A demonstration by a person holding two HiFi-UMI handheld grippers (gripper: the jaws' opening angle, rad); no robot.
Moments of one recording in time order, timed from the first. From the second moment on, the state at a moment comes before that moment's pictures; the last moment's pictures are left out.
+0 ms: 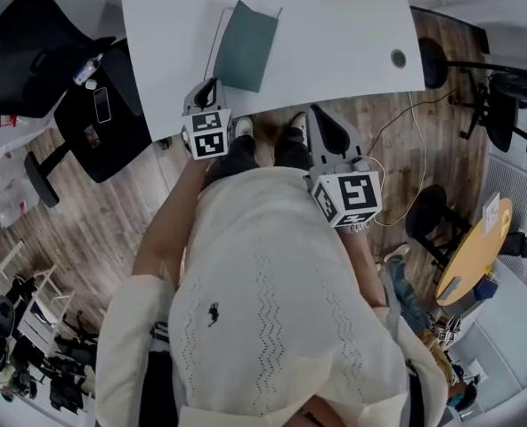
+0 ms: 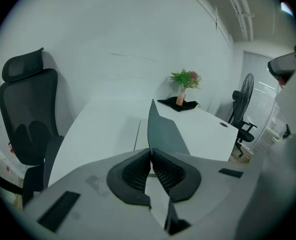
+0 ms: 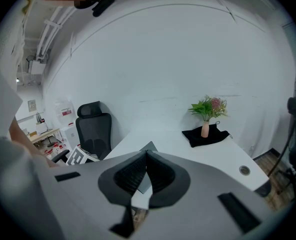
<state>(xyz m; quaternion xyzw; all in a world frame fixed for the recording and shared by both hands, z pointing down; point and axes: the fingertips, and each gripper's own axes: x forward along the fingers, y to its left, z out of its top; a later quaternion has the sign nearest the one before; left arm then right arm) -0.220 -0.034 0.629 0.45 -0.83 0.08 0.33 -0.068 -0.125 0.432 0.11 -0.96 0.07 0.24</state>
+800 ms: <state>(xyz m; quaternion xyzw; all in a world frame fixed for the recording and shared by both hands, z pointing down) -0.236 -0.022 0.659 0.40 -0.83 0.11 0.36 -0.058 -0.129 0.437 0.12 -0.96 0.08 0.25</state>
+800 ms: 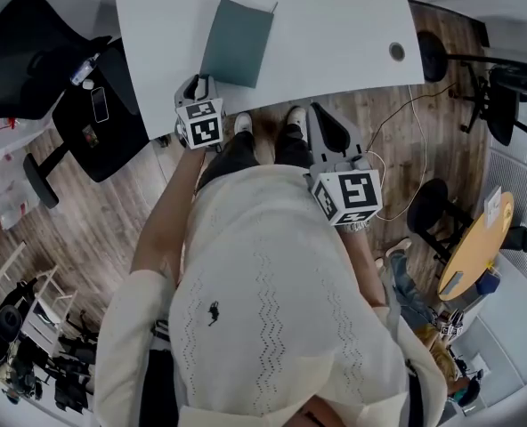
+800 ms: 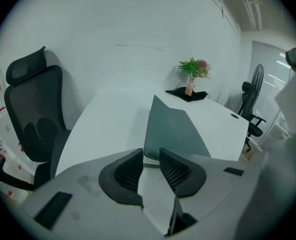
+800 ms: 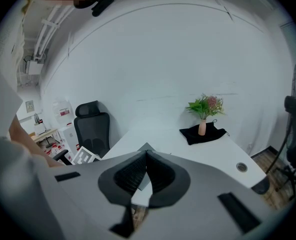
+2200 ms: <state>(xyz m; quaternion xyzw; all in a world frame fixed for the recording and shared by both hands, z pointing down) -0.127 -0.049 0.479 0.41 -0.89 0.01 0.21 -0.061 -0.158 0.443 -0.07 -0.96 0.07 0.26</state>
